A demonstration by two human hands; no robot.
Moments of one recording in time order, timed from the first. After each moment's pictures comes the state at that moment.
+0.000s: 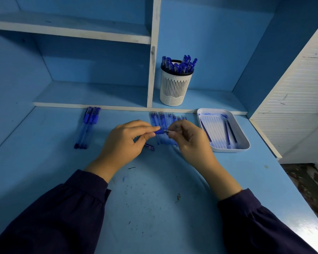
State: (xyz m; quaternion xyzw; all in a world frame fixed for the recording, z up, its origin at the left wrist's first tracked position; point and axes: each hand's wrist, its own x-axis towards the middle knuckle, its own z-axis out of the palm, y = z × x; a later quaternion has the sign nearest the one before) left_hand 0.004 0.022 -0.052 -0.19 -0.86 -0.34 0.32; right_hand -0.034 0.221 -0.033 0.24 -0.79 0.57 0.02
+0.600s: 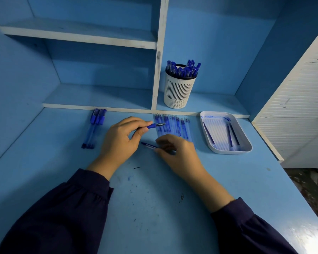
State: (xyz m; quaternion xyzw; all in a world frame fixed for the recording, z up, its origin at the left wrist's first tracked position) left_hand 0.011 0.008 -0.050 -0.13 -0.85 -0.36 0.35; right_hand -0.010 0.197 -0.047 0.26 -0.84 0.47 0.03
